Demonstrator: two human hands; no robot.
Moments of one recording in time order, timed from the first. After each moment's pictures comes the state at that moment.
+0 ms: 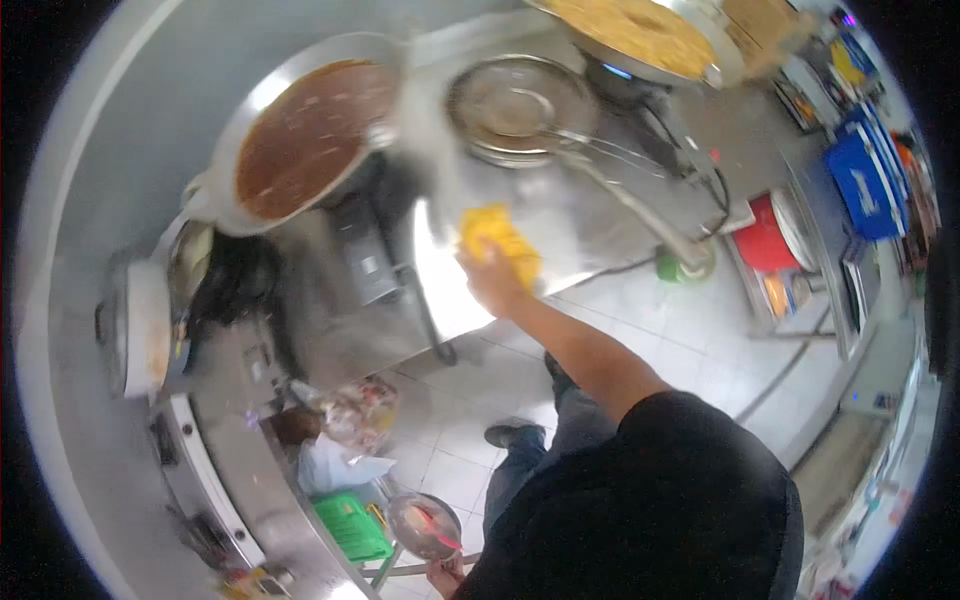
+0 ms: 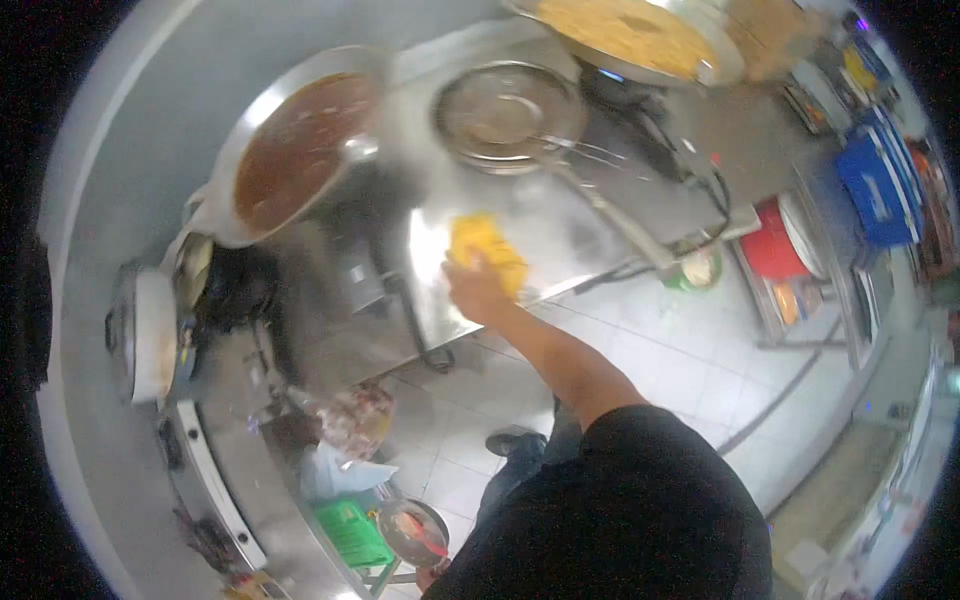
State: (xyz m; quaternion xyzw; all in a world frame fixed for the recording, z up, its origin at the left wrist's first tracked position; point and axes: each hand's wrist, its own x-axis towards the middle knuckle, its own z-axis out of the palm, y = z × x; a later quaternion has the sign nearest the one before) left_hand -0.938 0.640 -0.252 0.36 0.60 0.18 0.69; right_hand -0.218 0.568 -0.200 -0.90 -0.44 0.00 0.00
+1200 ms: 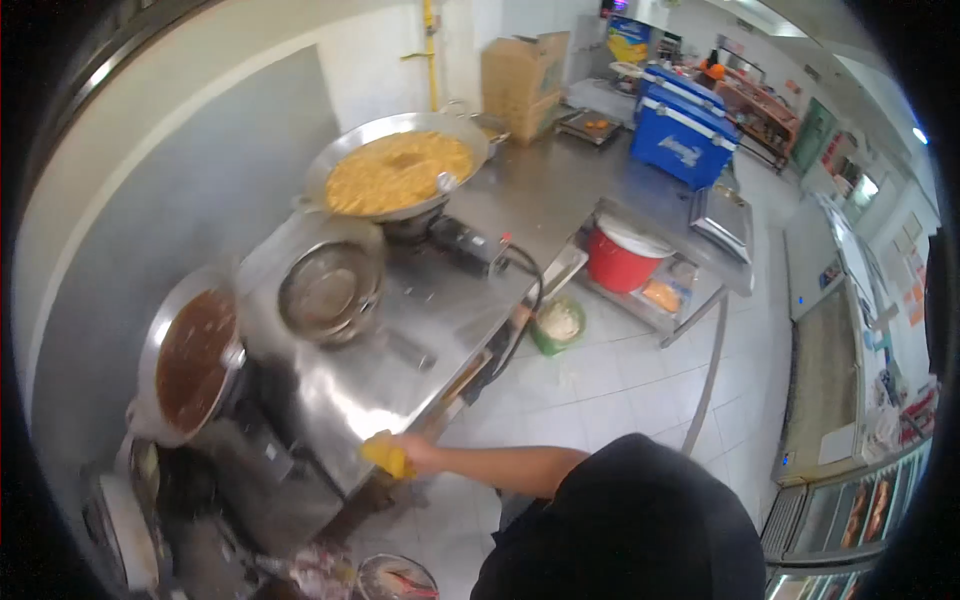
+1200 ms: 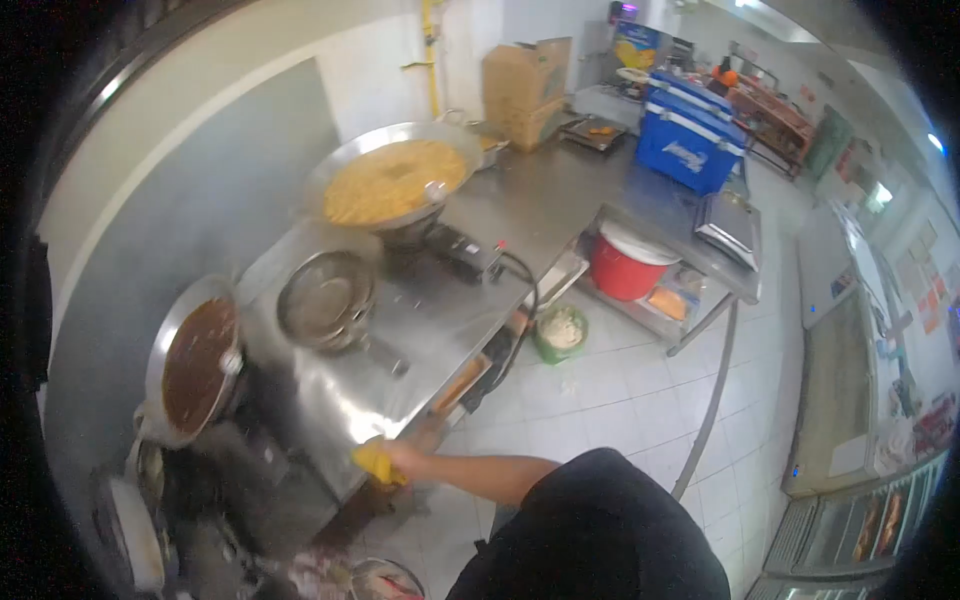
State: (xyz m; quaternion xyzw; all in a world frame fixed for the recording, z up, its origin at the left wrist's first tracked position) left_hand -0.676 0.595 -0.140 0.51 0.43 0.14 0.73; right_hand -0.312 0.470 -0.192 -0.37 0.02 0.30 0.88
